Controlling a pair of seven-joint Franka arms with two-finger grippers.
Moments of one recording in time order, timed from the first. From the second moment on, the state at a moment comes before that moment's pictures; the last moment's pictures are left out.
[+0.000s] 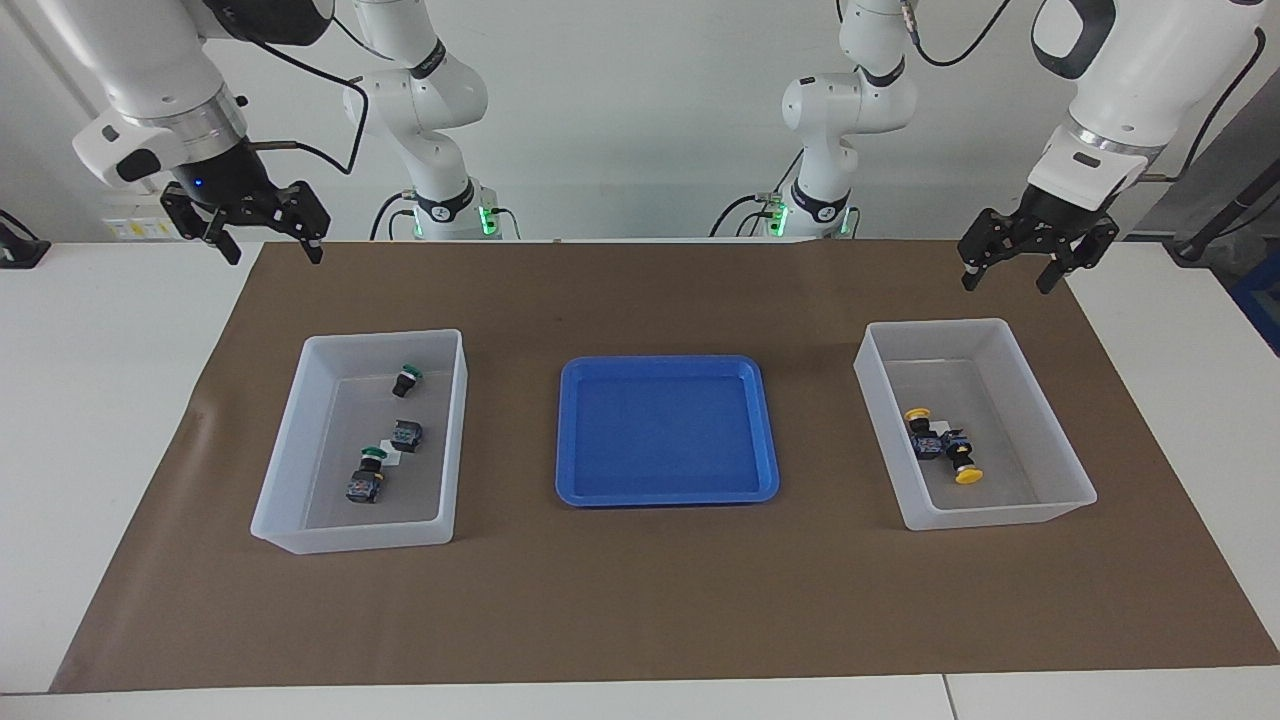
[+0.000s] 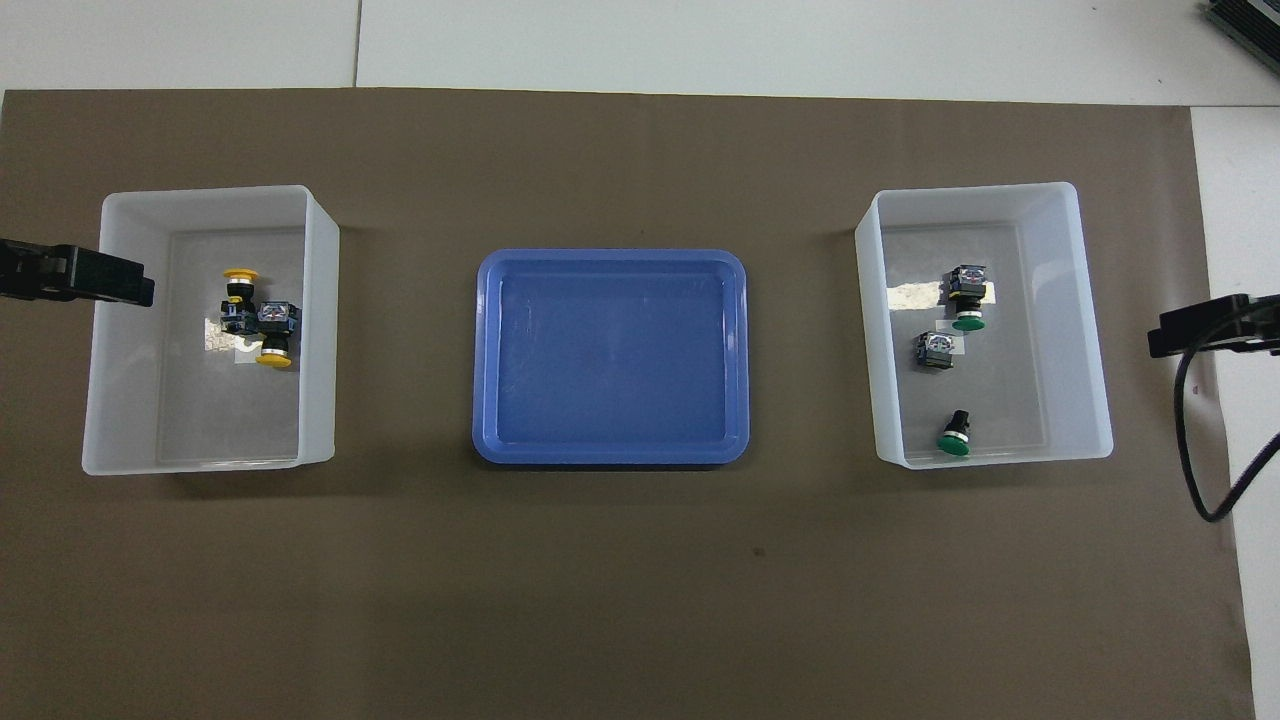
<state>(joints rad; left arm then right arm) -0.03 0.00 0.00 -1.58 -0.02 1.66 0.11 0.16 -0.05 -0.22 -1.60 -0.03 1.54 -0.06</state>
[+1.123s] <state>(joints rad) -0.03 0.00 -0.01 -1.58 0.01 1.59 0.13 0.16 -0.05 -0.22 -1.60 -0.03 1.54 -0.06</state>
